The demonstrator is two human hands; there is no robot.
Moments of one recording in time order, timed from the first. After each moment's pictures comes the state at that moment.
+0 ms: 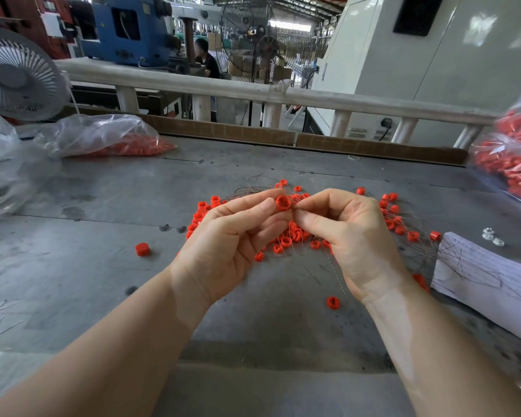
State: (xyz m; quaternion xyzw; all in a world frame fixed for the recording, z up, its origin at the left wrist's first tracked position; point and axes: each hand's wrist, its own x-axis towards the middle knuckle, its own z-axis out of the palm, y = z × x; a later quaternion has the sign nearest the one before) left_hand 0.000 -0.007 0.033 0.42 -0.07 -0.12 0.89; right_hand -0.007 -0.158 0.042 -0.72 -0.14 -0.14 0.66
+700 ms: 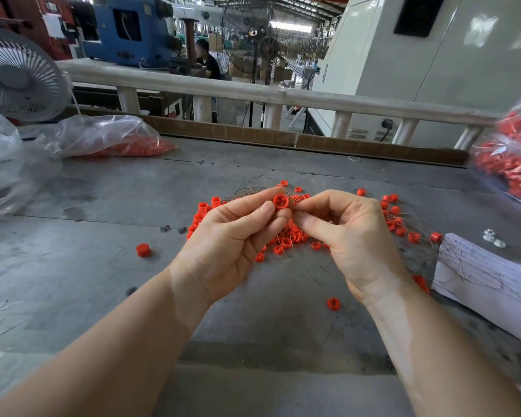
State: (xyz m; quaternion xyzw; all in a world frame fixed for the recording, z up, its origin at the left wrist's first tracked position) left_hand 0.000 -0.009 0.033 0.40 -0.08 -0.12 0.91; right_hand -0.006 -0.158 0.042 -0.74 -0.15 -0.16 0.64
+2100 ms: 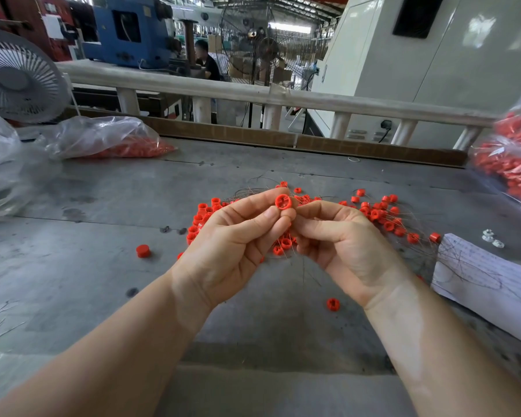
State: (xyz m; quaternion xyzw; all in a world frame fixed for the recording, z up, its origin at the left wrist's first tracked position) left_hand -0.005 -0.011 0.034 0.37 -0.10 -0.14 0.91; right_hand -0.008 -0.157 0.042 -0.60 -0.07 0.06 0.80
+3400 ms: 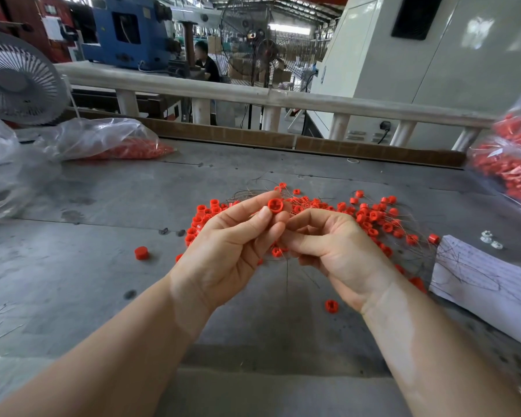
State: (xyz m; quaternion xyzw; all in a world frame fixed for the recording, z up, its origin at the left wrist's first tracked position) left_hand 0.001 -0.013 0.029 0.36 -0.08 -0.13 0.92; right_hand -0.008 -0.157 0.038 -0.72 -0.08 0.04 0.69
